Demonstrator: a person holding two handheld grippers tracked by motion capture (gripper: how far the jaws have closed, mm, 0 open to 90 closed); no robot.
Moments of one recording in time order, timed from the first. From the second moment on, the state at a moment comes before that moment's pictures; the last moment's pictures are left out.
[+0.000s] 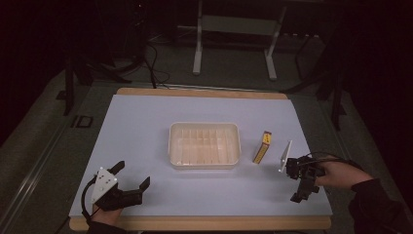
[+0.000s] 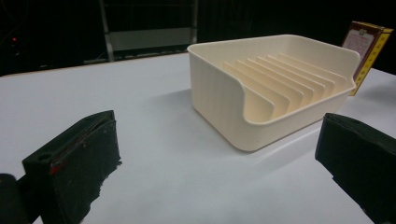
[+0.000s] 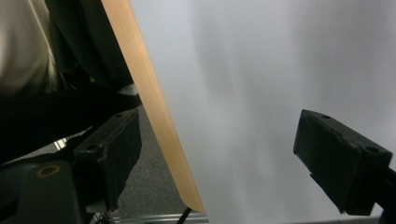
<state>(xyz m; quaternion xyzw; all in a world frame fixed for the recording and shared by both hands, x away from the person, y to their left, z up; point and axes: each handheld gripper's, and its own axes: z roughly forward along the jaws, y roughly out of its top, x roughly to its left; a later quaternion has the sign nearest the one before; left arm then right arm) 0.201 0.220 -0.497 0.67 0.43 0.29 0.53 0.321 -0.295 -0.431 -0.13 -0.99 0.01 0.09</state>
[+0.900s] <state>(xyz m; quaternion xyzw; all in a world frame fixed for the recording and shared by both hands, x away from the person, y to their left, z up) 0.203 0.218 -0.498 0.68 0.42 0.28 0.53 0.325 -0.234 -0.424 -0.05 -0.99 0.01 0.11</state>
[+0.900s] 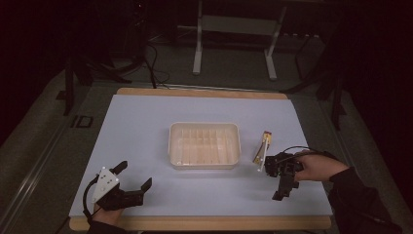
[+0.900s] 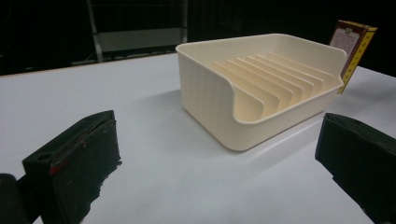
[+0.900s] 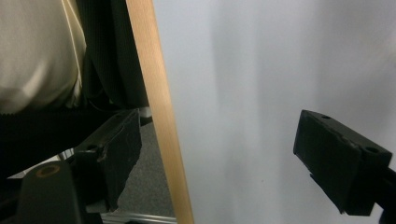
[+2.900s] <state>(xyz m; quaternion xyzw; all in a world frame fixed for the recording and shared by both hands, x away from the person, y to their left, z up) 0.202 0.219 -0.496 0.68 0.41 0.28 0.54 0.393 -0.229 -0.353 -0.10 -0.99 -0.05 -0.01</state>
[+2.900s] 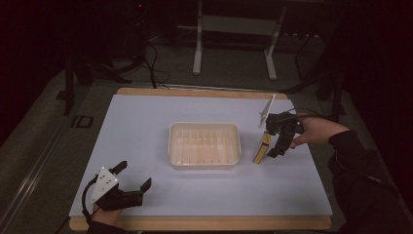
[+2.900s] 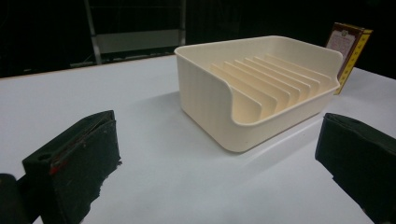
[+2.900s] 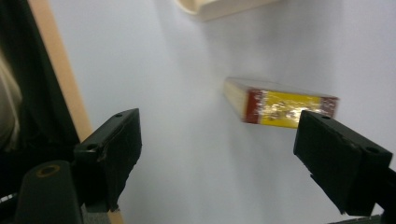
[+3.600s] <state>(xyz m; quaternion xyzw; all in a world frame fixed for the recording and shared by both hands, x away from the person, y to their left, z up) 0.202 0.219 -0.497 0.68 0.41 0.28 0.54 0.440 -0.233 -0.379 -0.14 -0.99 -0.05 0.01</state>
